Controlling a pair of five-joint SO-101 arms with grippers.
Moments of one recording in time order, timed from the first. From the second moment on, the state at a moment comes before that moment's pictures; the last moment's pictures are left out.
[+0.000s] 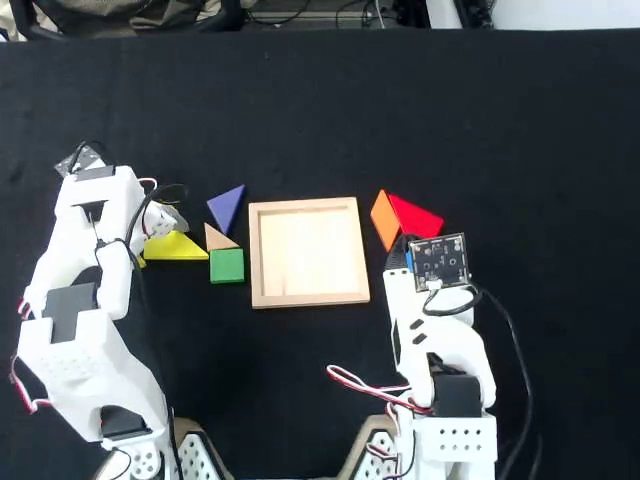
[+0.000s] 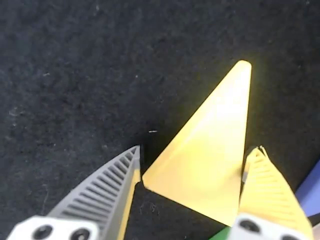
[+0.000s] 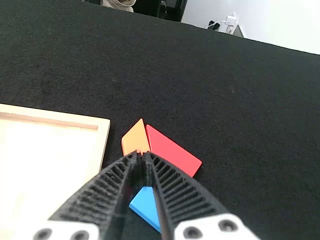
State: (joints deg) left arm -16.3 17.8 16.1 62.9 31.5; right arm 0.1 -103.4 96.6 40.6 11.8
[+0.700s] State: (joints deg) left arm -15.4 17.5 15.5 61.9 34.5; right arm 0.1 -103.4 96.6 40.6 11.8
